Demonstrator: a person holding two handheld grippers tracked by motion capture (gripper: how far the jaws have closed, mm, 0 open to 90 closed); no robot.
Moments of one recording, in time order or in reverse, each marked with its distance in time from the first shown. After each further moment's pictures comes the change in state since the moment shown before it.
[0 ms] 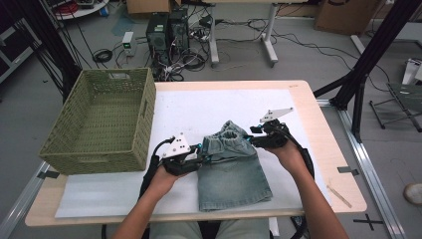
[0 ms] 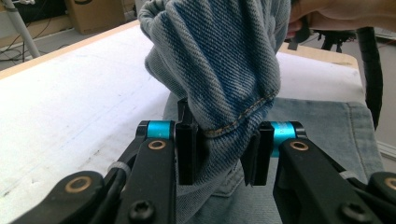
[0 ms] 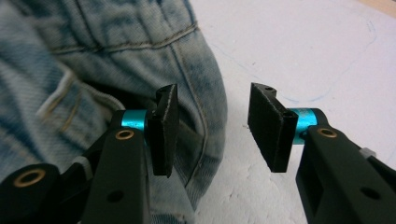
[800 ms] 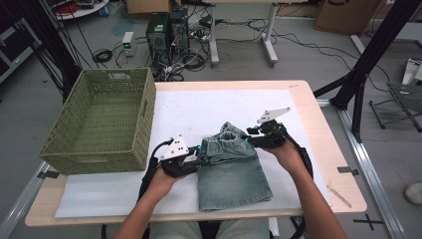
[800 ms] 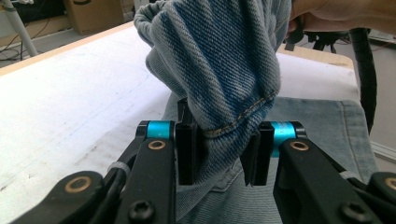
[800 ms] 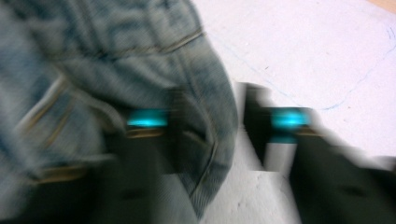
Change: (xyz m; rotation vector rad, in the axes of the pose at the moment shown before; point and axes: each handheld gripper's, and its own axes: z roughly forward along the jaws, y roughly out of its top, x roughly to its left) left arm -0.002 -0.003 -0.004 -0.006 -0.005 -0.006; right arm 0.003 0.002 0.005 0.001 0.028 -0.018
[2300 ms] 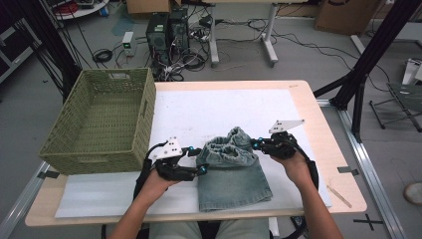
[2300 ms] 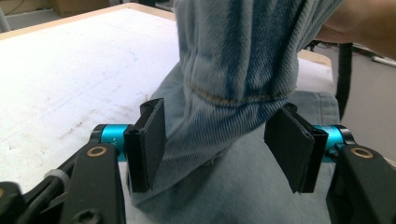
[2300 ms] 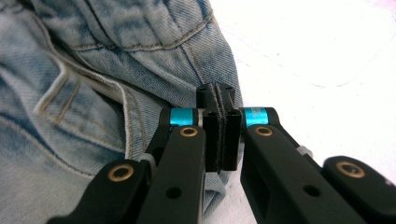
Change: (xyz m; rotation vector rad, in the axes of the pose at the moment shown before) left arm 0.005 -0.009 -0.018 0.026 -0.071 -0.074; right arm 0.011 -0.034 -0.025 -0.080 0.031 0.039
